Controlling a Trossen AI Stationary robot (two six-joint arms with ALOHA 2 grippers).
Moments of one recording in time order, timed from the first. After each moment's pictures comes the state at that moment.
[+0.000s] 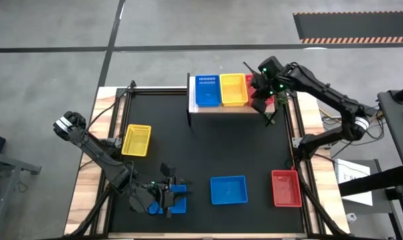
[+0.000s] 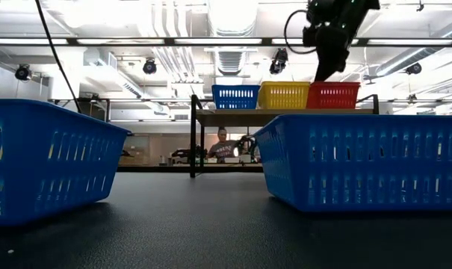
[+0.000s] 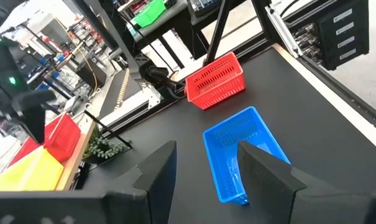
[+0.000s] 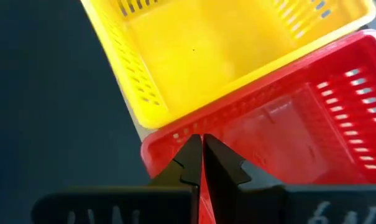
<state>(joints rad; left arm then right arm) -0.71 1.46 1.10 -0.02 -0.78 0.24 -0.72 1.36 1.34 -1.03 -0.18 -0.29</state>
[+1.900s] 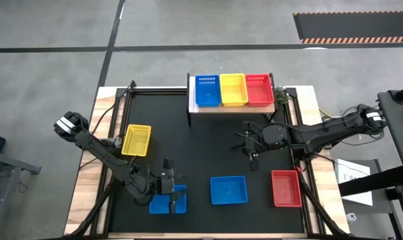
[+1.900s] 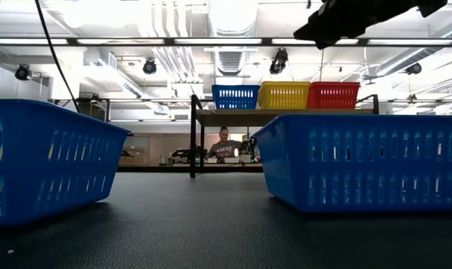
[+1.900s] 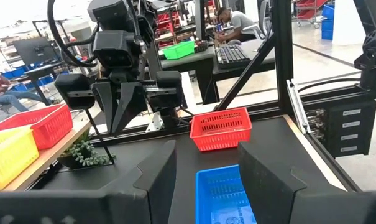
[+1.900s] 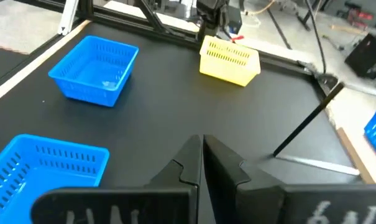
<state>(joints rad) -0.67 1.47 0.86 0.56 -0.76 0.14 0.15 1.09 0.68 0.03 0.07 -0.20</state>
